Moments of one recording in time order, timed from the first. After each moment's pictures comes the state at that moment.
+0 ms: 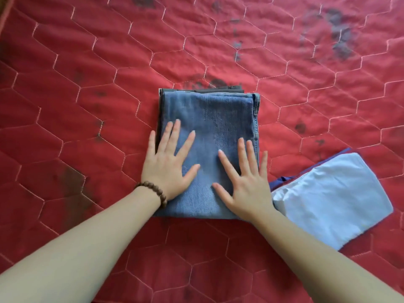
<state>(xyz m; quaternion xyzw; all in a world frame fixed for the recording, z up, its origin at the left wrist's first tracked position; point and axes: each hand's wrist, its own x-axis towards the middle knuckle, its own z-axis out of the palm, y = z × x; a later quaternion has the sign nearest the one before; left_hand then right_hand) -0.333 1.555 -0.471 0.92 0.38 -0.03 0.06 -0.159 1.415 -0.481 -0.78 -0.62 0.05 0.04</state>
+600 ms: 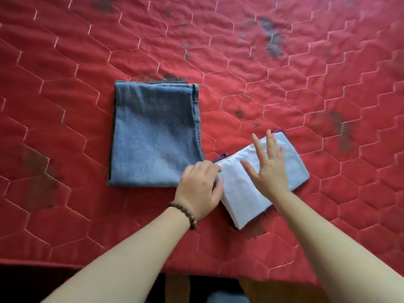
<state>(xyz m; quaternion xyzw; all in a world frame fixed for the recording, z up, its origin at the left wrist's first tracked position) -0.224 1.379 -0.381 0.88 0.33 0.14 0.30 -0.026 1.295 -0.409 -0.86 -0.48 0.15 0.13</state>
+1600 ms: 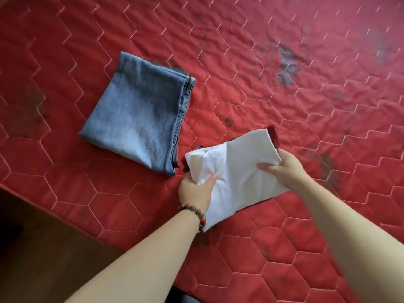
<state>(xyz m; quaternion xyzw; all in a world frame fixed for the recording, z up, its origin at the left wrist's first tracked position) -0.089 1.277 -0.405 0.28 0.75 0.26 0.55 0.152 1.299 -0.381 -0.81 -0.40 0.41 0.11</state>
